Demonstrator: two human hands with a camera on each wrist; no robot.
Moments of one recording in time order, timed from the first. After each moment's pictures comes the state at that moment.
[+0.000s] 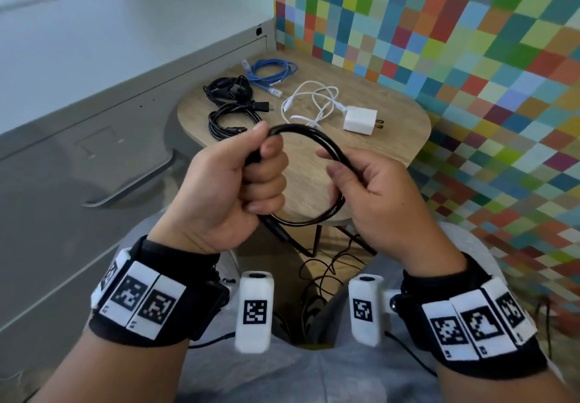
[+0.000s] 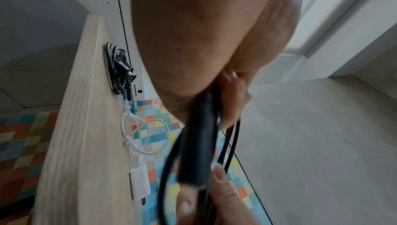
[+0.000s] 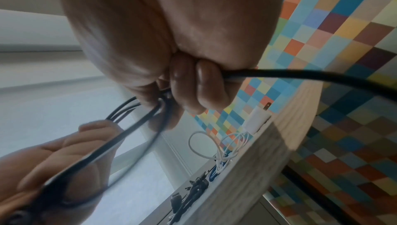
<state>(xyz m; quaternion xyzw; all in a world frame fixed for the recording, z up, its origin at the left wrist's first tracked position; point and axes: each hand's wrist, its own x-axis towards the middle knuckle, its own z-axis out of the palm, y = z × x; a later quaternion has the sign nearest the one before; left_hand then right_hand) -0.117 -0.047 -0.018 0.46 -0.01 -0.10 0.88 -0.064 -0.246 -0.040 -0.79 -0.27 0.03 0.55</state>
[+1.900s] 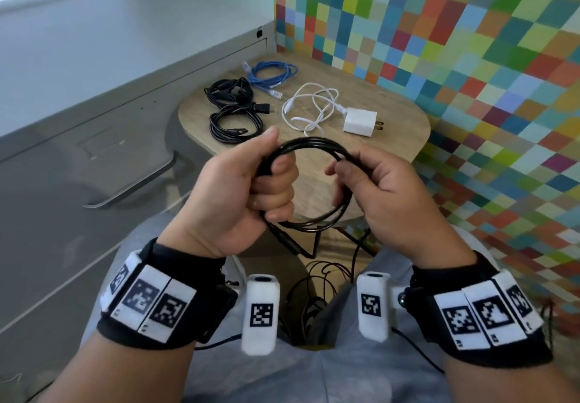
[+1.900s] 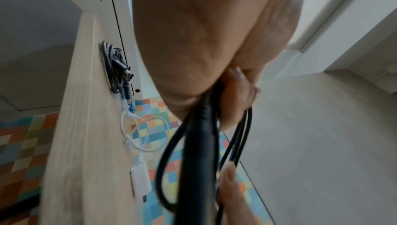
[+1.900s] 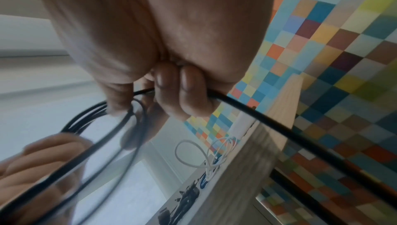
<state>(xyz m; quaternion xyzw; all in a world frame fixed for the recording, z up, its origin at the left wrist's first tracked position) -0.117 -0.052 -0.021 0.47 -0.03 -0.12 0.88 -0.057 -0.253 -0.040 -0.77 -0.27 0.07 0.57</state>
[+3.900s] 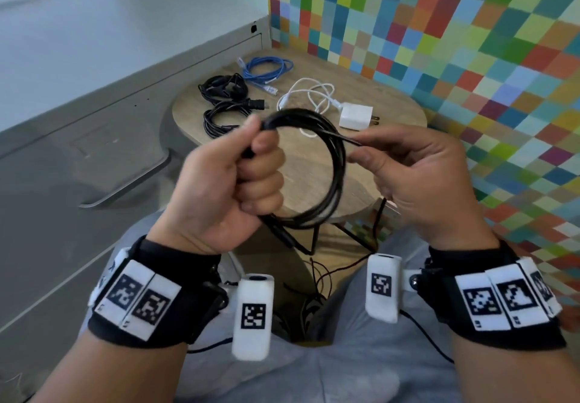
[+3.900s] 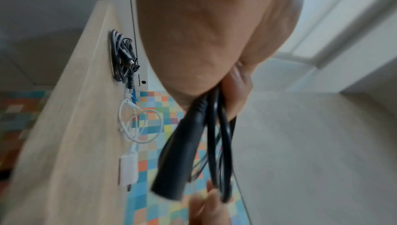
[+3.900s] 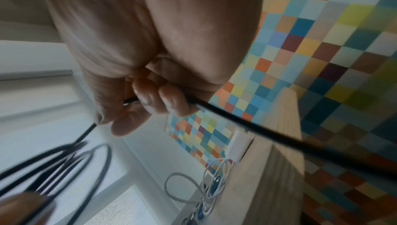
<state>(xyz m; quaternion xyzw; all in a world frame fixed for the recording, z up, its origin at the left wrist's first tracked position) -0.115 -0.046 -0.022 0.40 -0.04 -0.12 0.91 -0.043 -0.272 -0.034 -0.68 -0.27 -0.04 0.68</state>
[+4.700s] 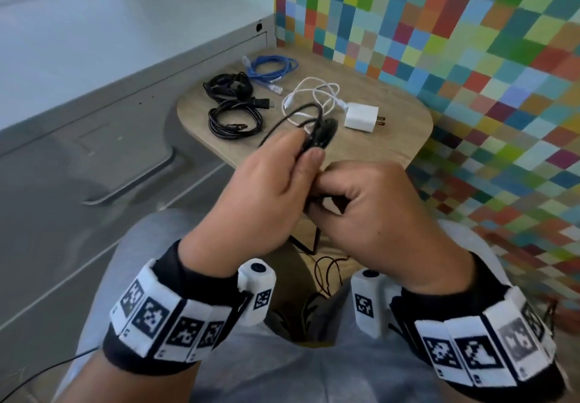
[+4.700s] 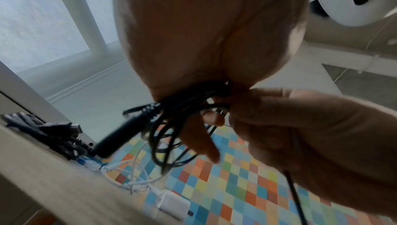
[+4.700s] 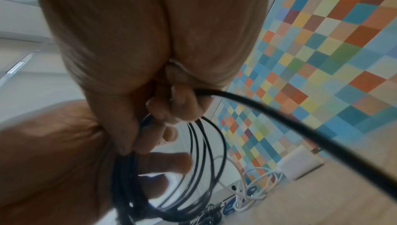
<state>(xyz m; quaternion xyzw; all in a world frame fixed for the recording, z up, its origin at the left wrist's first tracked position) -0.121 -0.074 -0.026 0.89 -0.05 0.17 0.41 -0.077 -0.240 -0.026 -0.83 -0.41 -0.08 0.37</state>
